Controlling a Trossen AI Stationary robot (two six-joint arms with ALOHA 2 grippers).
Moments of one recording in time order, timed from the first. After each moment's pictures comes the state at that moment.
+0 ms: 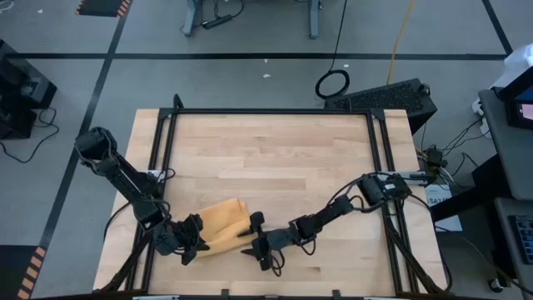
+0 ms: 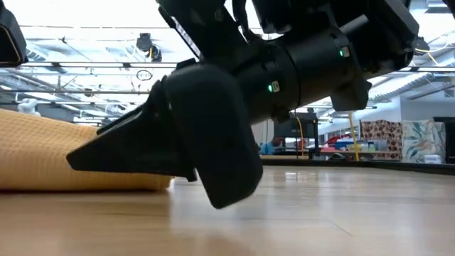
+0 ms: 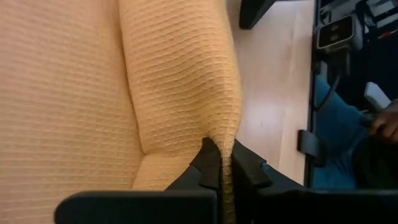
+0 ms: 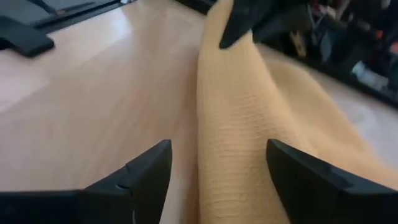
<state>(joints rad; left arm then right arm) -0.92 1.32 0.40 0.13 -0.35 -1.28 0.41 2.31 1.28 0.67 0.28 -0.22</state>
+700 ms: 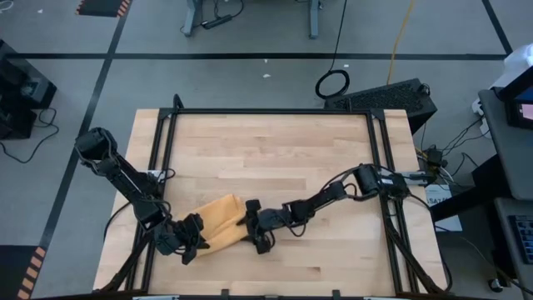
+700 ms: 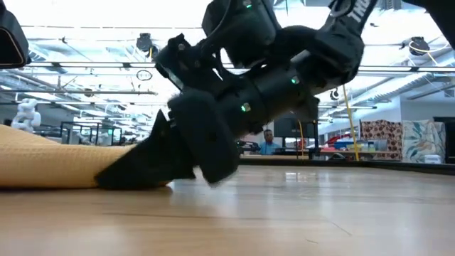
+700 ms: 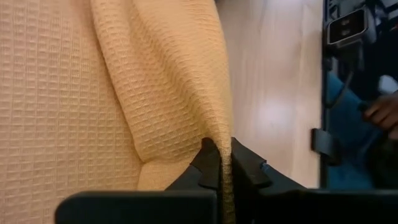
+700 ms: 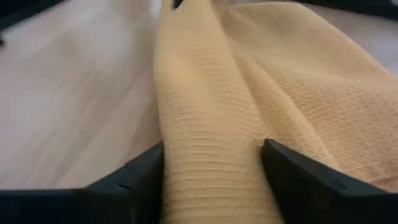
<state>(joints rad) -0.92 1.32 0.40 0.11 -0.35 -1.24 0.26 2.31 1.28 0.54 0.05 -0.07</state>
